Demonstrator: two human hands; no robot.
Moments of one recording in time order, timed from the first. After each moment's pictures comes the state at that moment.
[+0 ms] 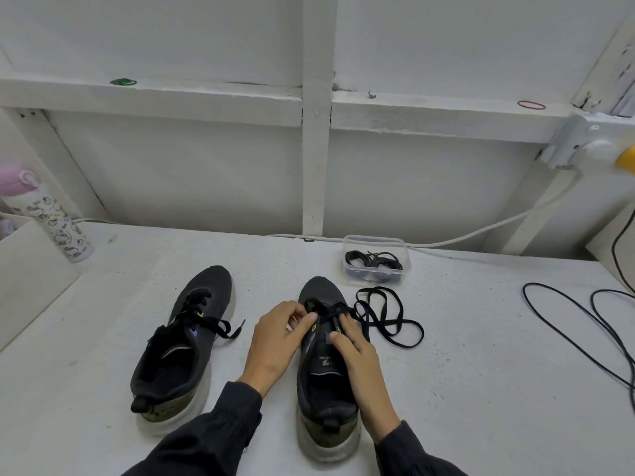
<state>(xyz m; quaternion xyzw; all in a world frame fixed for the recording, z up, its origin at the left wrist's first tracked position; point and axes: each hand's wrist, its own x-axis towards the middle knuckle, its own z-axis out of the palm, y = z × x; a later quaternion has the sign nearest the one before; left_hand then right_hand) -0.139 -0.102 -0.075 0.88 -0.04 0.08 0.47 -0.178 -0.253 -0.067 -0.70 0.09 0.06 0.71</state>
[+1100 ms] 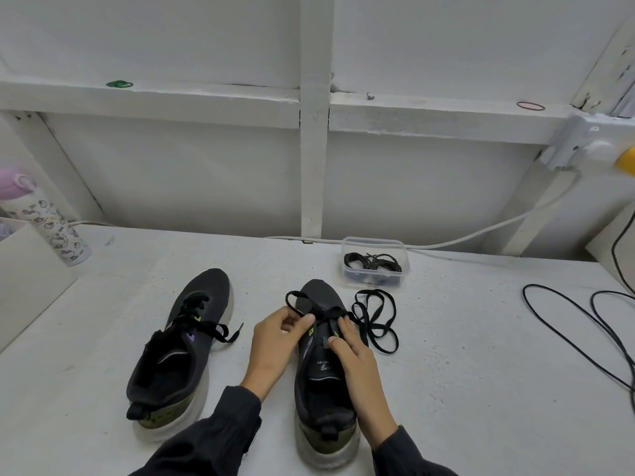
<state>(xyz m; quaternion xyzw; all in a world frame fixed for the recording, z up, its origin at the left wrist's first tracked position) -0.135 -0.110 -0.074 0.80 0.07 0.04 0.59 -0.176 -0.251 -0.067 -0.71 0.10 0.07 0.69</state>
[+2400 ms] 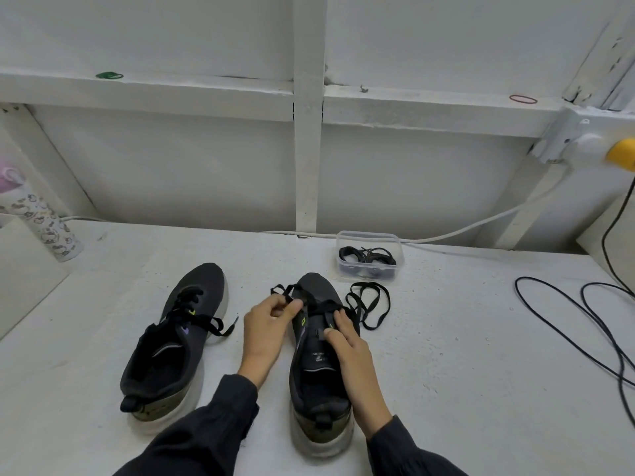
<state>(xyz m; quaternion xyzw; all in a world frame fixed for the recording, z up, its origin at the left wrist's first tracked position) -0.133 -0.113 -0.063 0.78 0.11 0.08 0.61 -0.177 -0.252 -0.066 -0.70 0.11 0.07 0.70</state>
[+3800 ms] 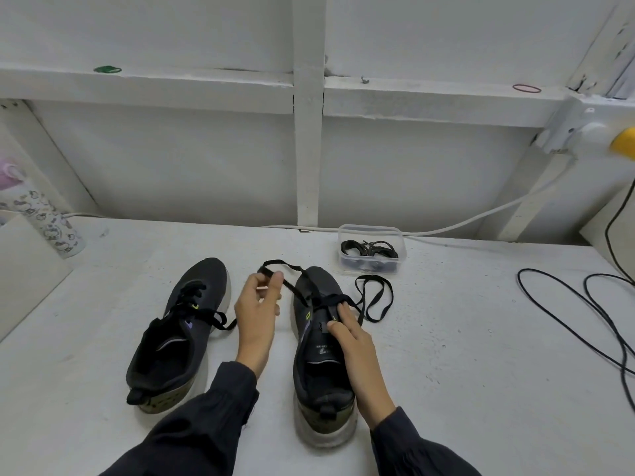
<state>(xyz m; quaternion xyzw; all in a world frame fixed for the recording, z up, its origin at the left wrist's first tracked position) -0.130 -0.107 -0.051 0.70 0.14 0.14 0.69 -0.178 -0.253 -0.065 -0.69 0.10 0.07 0.71</state>
